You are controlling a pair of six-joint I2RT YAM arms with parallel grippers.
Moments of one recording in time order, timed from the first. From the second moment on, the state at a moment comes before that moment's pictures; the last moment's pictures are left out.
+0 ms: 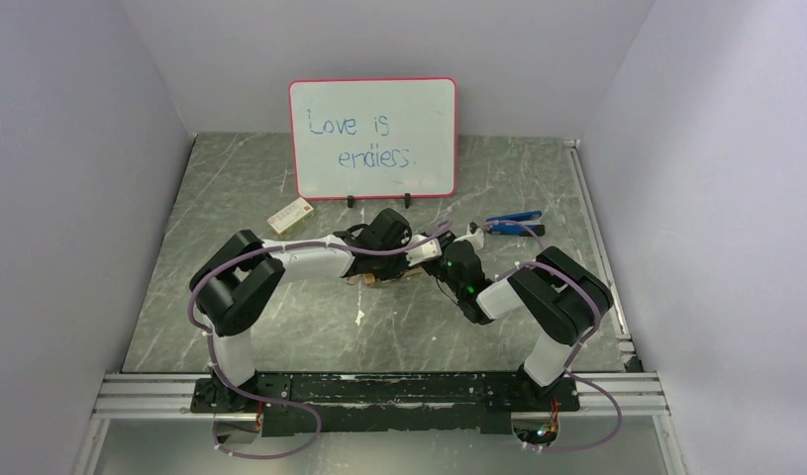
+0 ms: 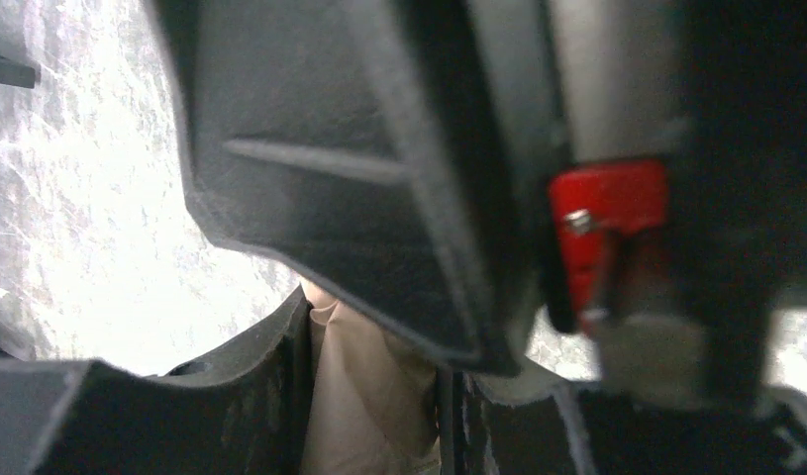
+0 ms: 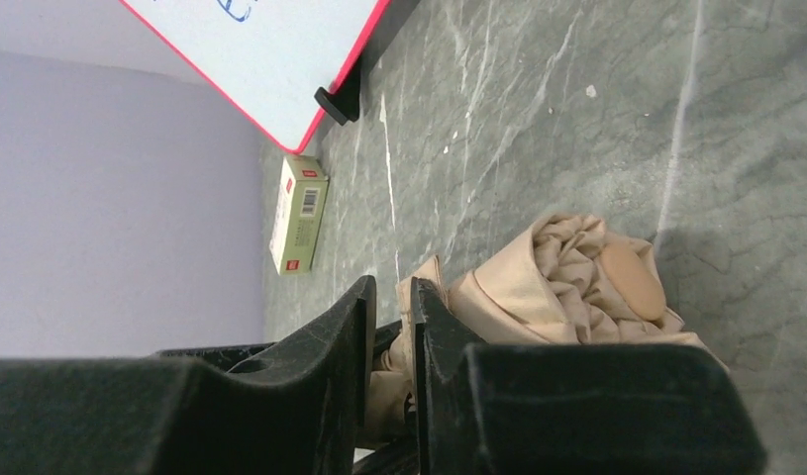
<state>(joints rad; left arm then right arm) -0.85 1.86 1.10 -0.13 0.07 0.51 0.65 1.71 0.41 1.01 0.21 1.22</state>
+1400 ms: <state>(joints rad) -1.01 1.71 0.79 0.21 -0.18 0.64 0.56 0.97 0.37 0.17 0.48 0.90</state>
